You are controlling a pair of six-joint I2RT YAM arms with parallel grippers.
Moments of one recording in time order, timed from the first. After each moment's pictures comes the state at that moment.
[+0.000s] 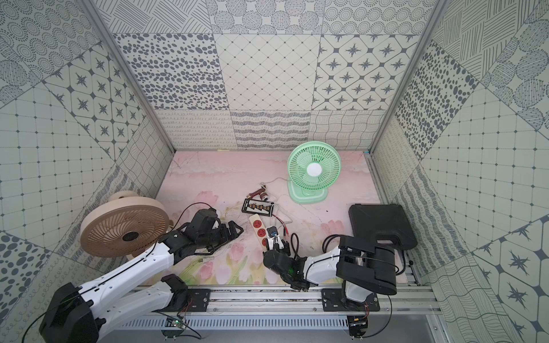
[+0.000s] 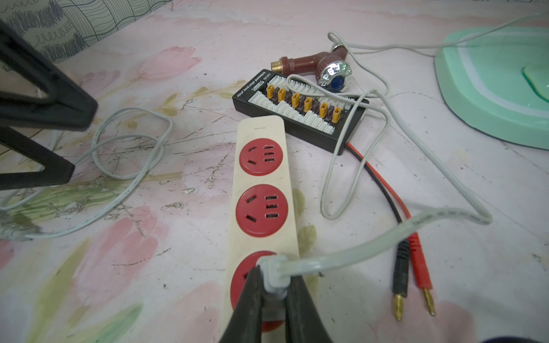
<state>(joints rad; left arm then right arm) -0.54 0.98 0.55 -0.45 0.16 -0.97 1.31 1.60 0.42 0.53 0.68 0.54</state>
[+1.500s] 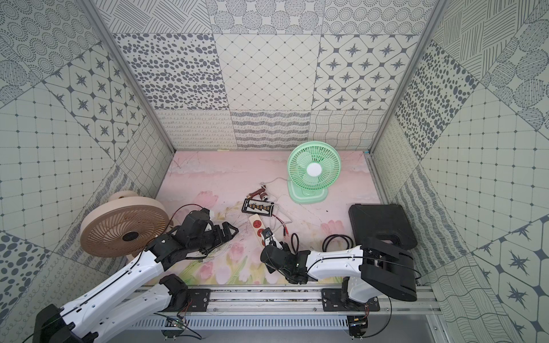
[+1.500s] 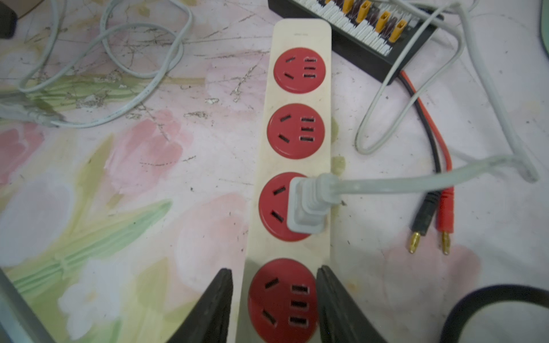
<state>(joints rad) -0.54 0.83 0.58 -0.60 0.13 -0.97 1.29 1.39 0.56 -0.04 0.40 0.54</state>
